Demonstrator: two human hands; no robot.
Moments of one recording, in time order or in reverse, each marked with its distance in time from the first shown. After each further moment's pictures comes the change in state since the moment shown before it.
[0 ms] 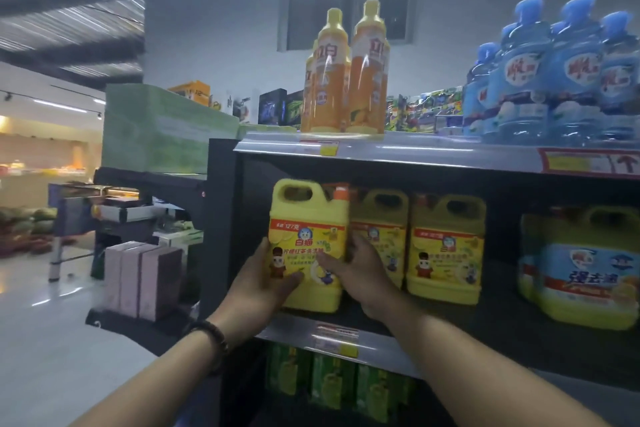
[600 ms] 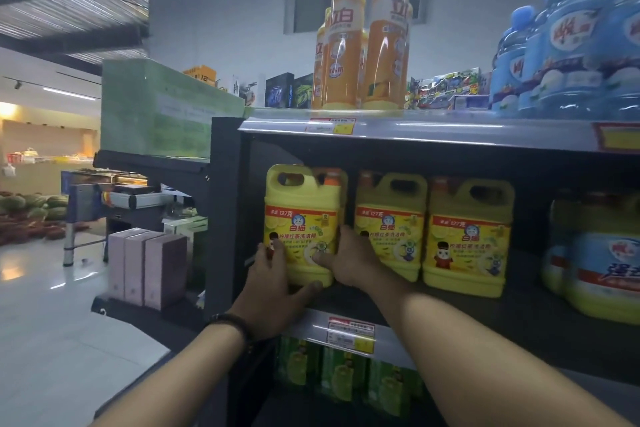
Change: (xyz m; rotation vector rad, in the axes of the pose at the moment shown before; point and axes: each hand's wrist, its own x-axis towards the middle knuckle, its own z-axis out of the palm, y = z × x) left_hand 0.027 -0.057 0.012 0.531 -0.019 -0.089; right_hand 0.043 0.011 0.032 -0.634 -0.066 0.039
